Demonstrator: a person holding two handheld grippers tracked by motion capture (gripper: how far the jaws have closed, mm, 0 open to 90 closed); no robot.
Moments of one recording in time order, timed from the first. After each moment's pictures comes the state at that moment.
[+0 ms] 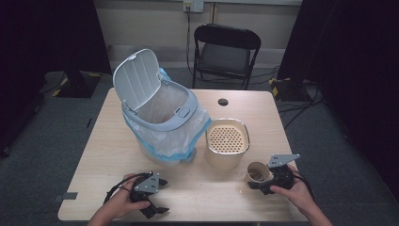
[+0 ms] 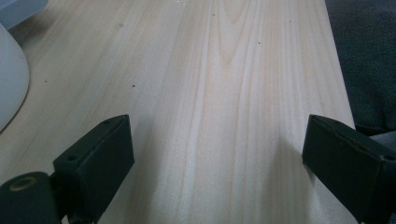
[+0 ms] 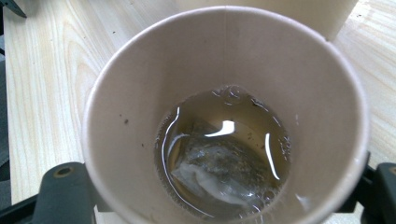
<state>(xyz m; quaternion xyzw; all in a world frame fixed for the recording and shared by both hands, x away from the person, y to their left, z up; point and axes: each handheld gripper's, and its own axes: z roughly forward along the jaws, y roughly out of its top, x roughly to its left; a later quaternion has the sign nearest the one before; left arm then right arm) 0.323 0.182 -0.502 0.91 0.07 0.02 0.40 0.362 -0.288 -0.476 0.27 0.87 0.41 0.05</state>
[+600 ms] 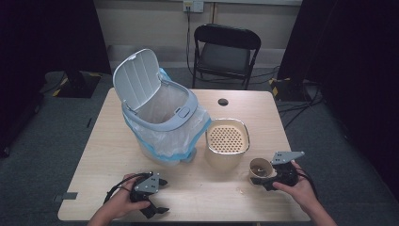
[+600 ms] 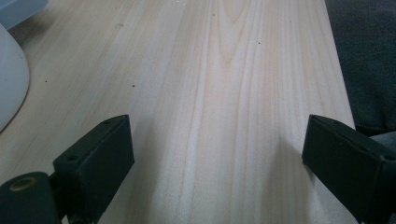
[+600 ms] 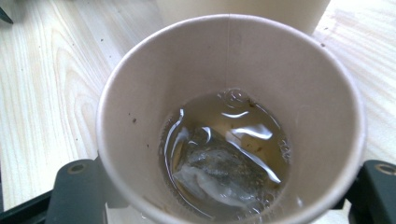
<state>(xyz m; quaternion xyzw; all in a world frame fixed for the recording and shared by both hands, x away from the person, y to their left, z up) 0.323 0.182 -0.502 0.91 0.07 0.02 0.40 0.366 -0.295 -0.462 0.28 0.87 0.41 0.07</state>
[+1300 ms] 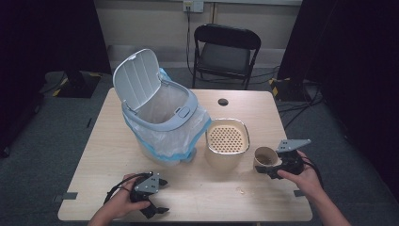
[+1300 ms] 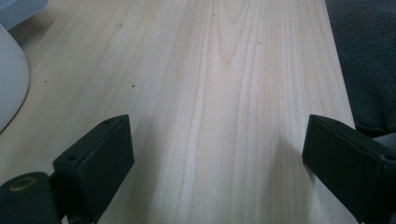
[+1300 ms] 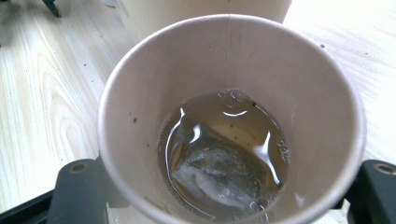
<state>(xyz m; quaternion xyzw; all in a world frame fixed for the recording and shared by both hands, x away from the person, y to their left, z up) 0.323 0.182 -0.502 0.91 0.07 0.02 0.40 0.387 -0.305 -0.431 0.29 0.86 0.40 0.09</state>
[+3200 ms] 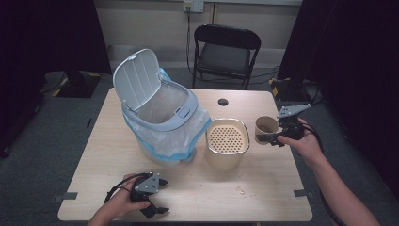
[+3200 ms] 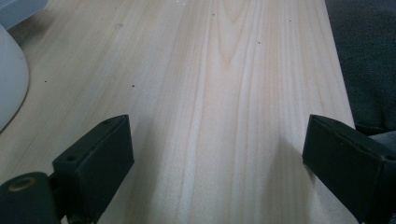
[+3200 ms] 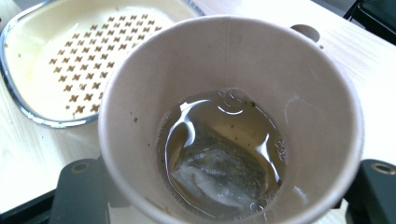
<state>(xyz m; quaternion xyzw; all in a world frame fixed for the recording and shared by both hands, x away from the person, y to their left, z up) 0.323 0.182 -0.502 0.91 0.07 0.02 0.40 0.464 -0.304 -0.372 0.29 0.86 0.39 0.12</state>
